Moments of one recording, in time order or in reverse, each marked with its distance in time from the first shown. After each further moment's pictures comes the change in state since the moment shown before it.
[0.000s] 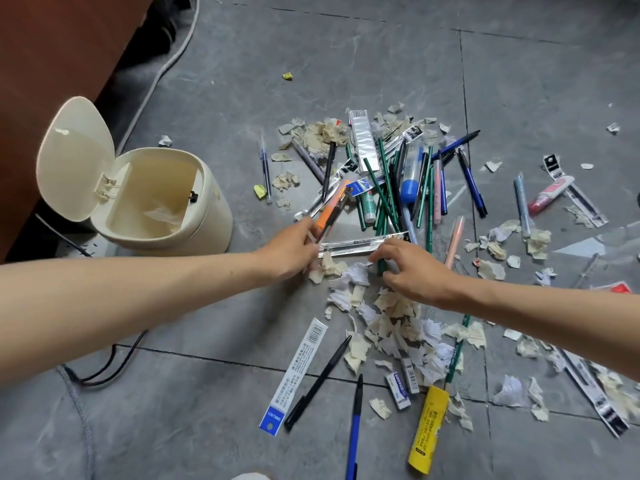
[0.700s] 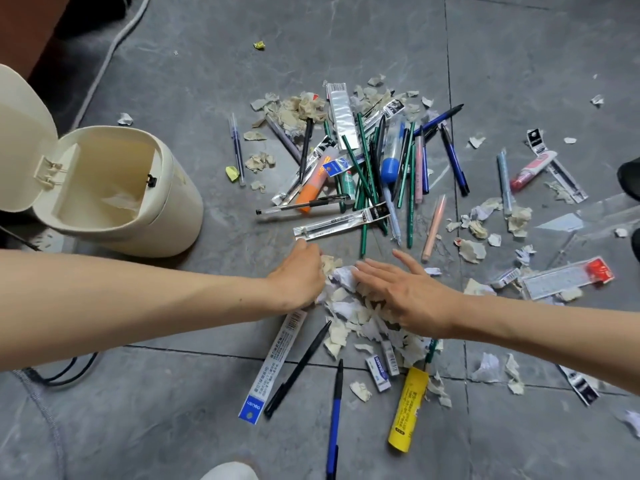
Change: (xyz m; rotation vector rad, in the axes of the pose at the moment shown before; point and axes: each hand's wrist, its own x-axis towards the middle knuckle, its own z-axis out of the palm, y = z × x) left_hand -0.014 0.006 0.062 0.368 -0.101 -0.028; right_hand -0.047 0.024 0.018 -0.418 -0.305 -0.155
